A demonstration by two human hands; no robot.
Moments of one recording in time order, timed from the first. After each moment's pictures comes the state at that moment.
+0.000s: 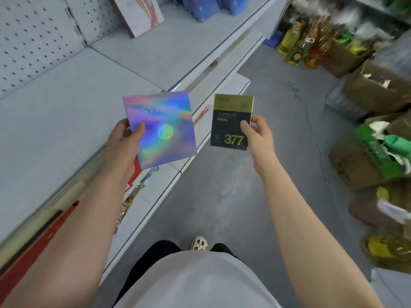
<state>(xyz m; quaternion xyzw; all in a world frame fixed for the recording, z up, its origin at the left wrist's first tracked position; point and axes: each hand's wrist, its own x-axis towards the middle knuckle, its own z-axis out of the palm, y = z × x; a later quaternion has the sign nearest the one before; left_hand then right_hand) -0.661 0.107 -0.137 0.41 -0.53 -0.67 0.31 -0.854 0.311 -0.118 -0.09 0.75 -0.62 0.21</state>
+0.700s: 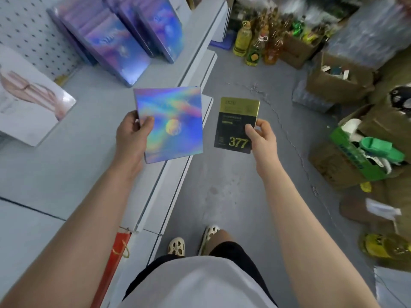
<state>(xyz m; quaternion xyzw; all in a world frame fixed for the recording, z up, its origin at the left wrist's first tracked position) -1.070 -0.024 -0.106 0.30 -0.60 -0.70 0.23 -1.189 0.220 -0.112 0.04 0.74 -0.66 0.13</state>
